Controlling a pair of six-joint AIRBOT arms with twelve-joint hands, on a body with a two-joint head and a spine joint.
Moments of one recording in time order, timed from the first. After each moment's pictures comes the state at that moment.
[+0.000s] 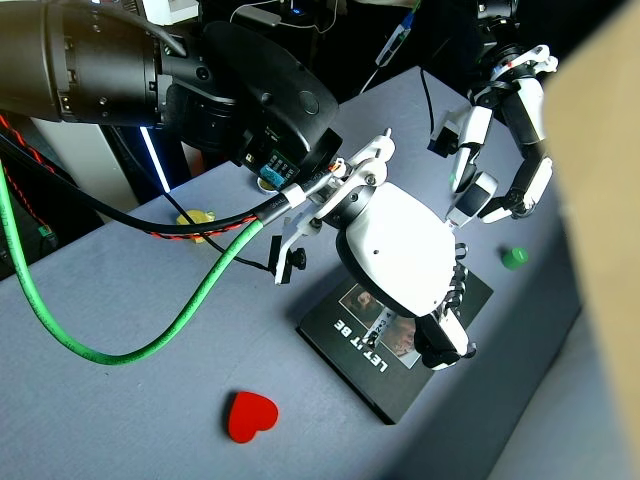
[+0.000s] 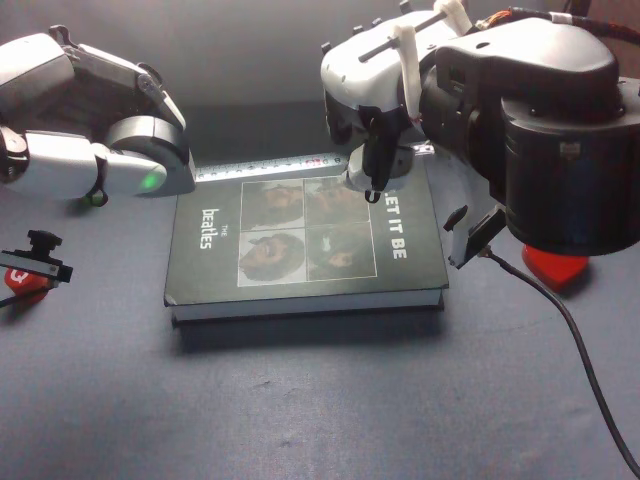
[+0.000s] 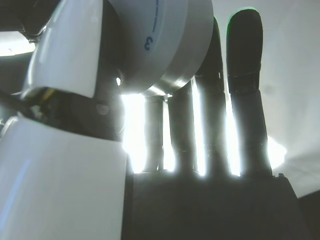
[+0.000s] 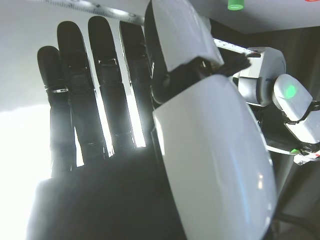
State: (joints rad) left arm 0.71 -0.83 1.17 -0.03 -0.56 0.13; right arm -0.07 -1.41 1.06 1.77 0.75 -2.80
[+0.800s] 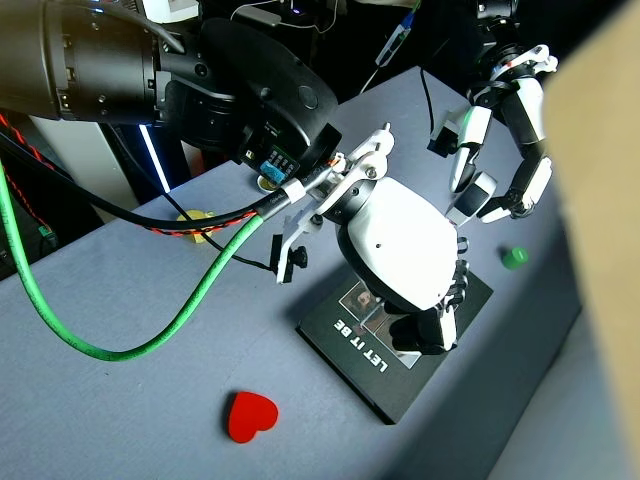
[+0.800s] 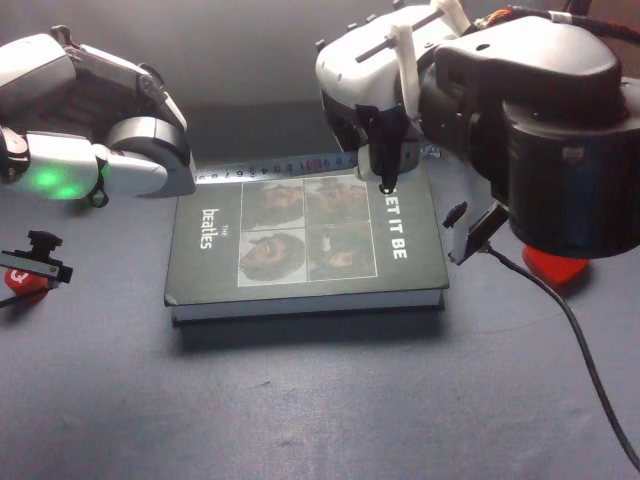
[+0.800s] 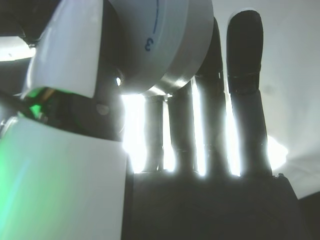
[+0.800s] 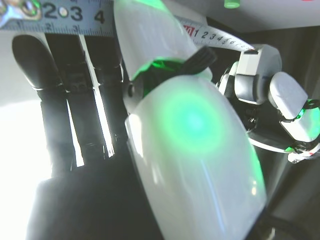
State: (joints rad) left arm 0.71 -0.83 1.17 -0.02 -0.56 0.13; right arm -0.07 -1.40 1.05 1.74 0.73 -2.80
